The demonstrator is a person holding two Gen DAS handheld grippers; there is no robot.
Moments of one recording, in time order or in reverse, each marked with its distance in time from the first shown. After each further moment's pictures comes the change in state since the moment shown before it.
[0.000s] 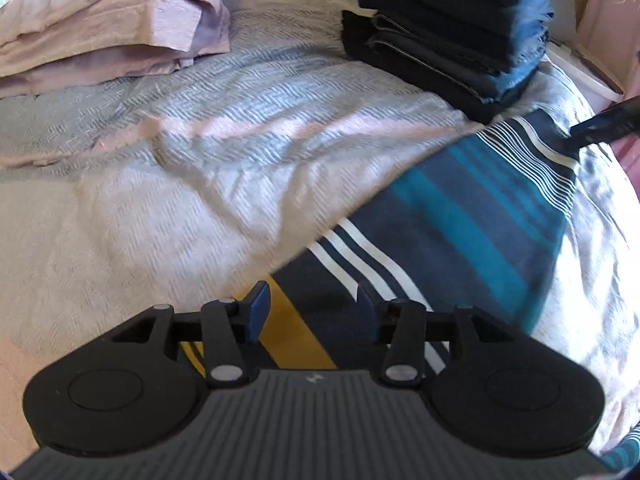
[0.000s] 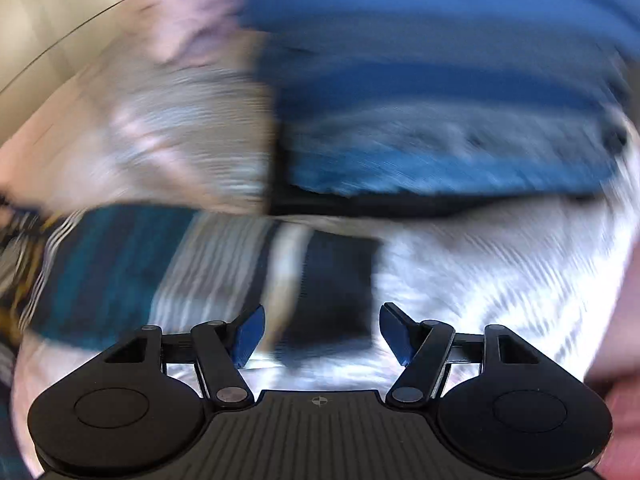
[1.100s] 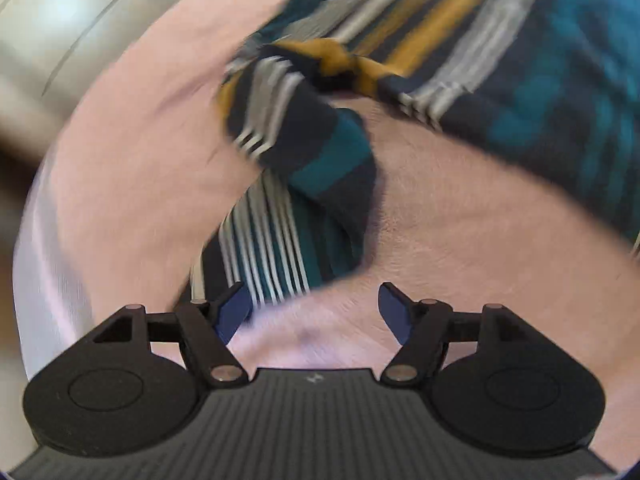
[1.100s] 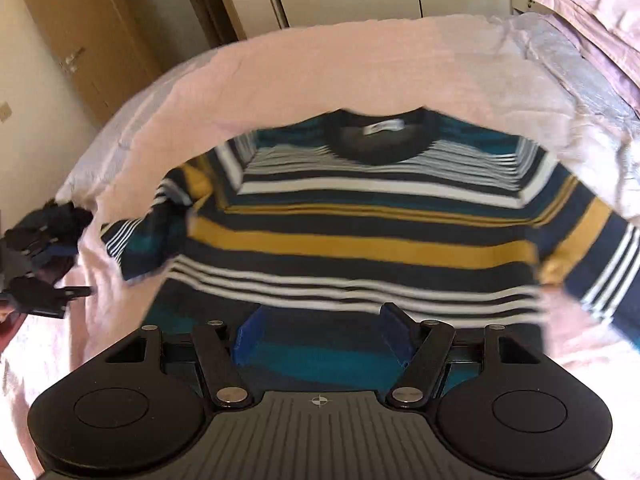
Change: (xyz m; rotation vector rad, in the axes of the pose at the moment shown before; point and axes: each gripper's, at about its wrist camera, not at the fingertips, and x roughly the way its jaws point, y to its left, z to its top) left arm -0.316 -0.085 -0.521 -0.247 0.288 0.616; right arm -0.132 0.431 -0.186 -0.694 0.087 0.599
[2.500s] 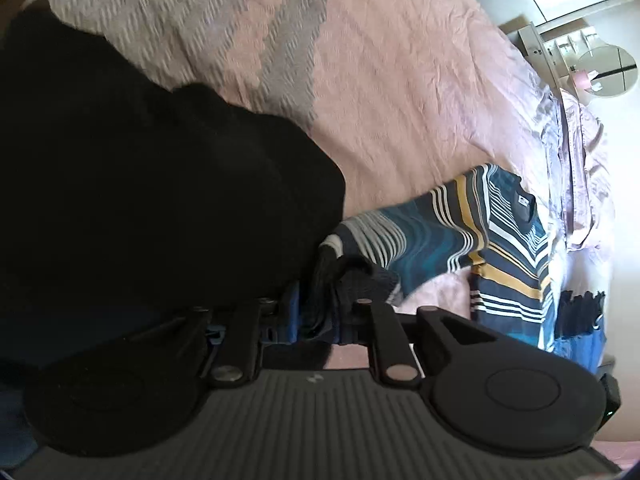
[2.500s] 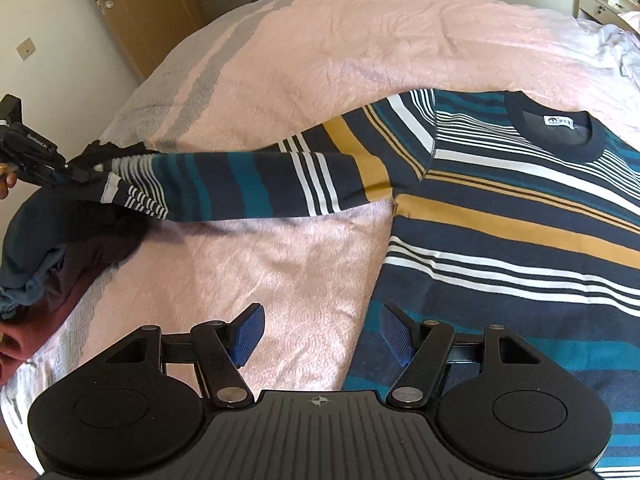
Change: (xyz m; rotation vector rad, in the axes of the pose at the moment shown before) left arm -0.032 0.303 -0.258 -1.358 0.166 -0.560; right arm 0.084 0.219 0.000 -0.083 0.116 0.025
